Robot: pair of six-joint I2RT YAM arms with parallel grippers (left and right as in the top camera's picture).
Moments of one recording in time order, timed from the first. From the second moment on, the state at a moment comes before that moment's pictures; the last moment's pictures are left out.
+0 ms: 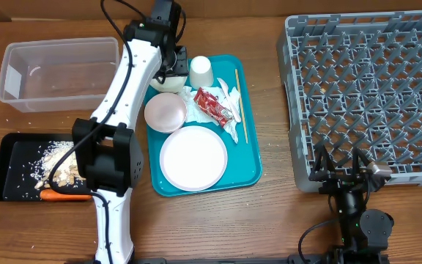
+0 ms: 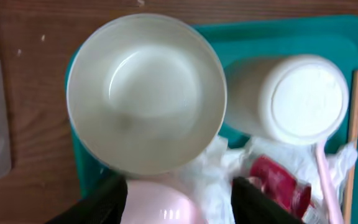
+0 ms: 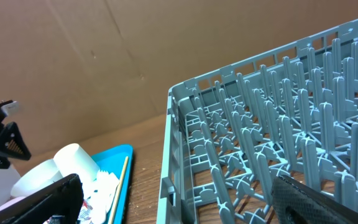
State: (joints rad) left arm -0.25 2.25 2.13 -1.11 -0.04 -0.32; right arm -0.05 0.01 0.02 -0.03 -0.08 0.36
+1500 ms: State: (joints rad) left arm -0.46 2.14 1.82 -1.06 0.17 -0.76; right arm -0.05 0.01 0.02 -0.03 -0.08 0.36
